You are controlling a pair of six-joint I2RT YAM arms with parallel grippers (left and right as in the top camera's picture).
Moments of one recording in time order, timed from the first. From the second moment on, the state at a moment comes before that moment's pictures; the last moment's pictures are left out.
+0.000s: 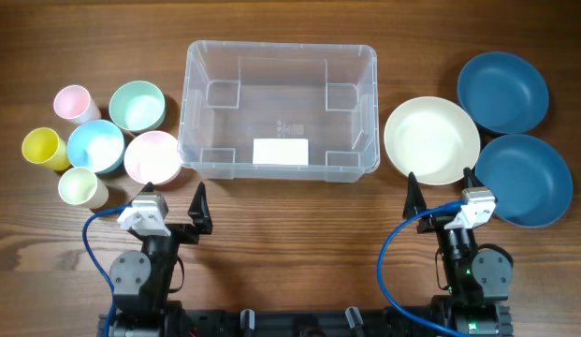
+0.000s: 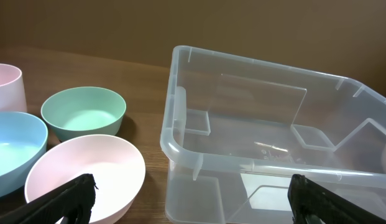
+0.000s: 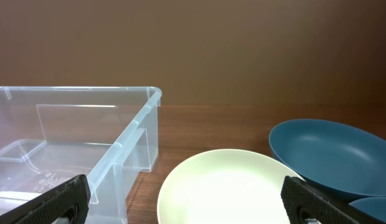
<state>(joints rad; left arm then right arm) -0.04 0.01 0.07 -0.22 0.07 -0.20 0.00 0.02 0.01 0.00 -0.09 0.04</state>
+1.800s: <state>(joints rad) -0.04 0.01 0.07 -0.22 0.07 -0.20 0.00 0.02 0.01 0.00 -0.09 0.04</state>
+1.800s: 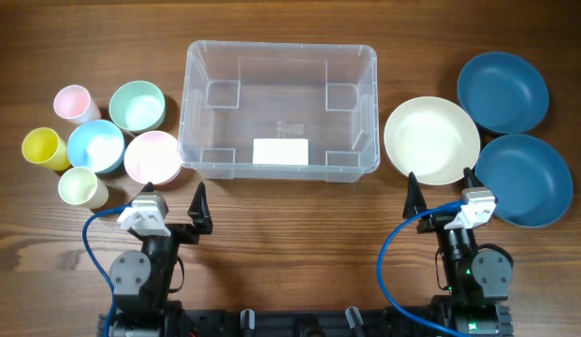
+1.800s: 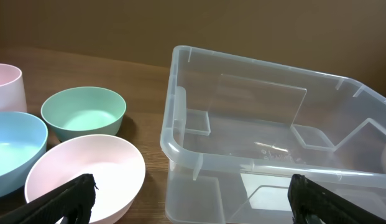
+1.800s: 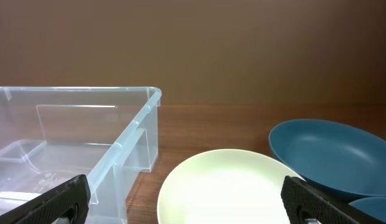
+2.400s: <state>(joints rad) -0.04 0.01 0.07 -0.22 0.07 -0.20 0.00 0.07 0.01 -0.04 0.02 0.53</state>
